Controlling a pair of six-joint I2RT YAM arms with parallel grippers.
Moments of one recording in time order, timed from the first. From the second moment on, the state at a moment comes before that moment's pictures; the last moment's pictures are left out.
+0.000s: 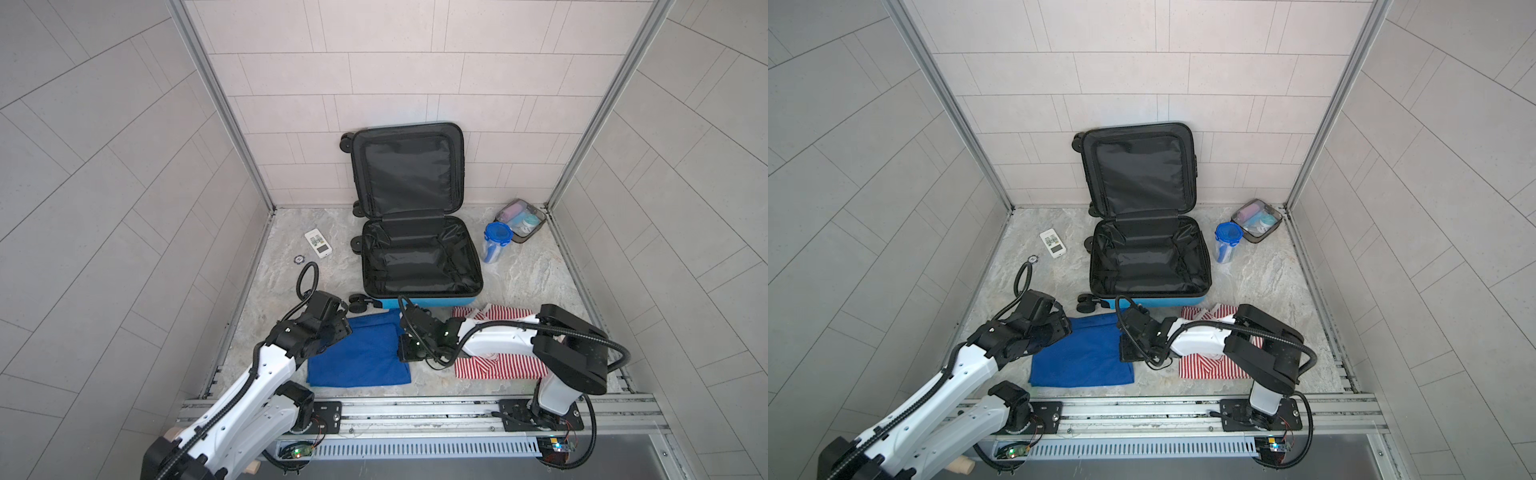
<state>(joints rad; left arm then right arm) -0.43 0.85 0.57 -0.80 -0.09 -0.89 1.02 1.64 0.80 -0.17 -0.13 0.97</state>
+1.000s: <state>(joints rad) -0.70 1.22 0.49 -0.37 0.07 -0.90 0.77 1.36 0.65 -0.44 -0.13 0.79</state>
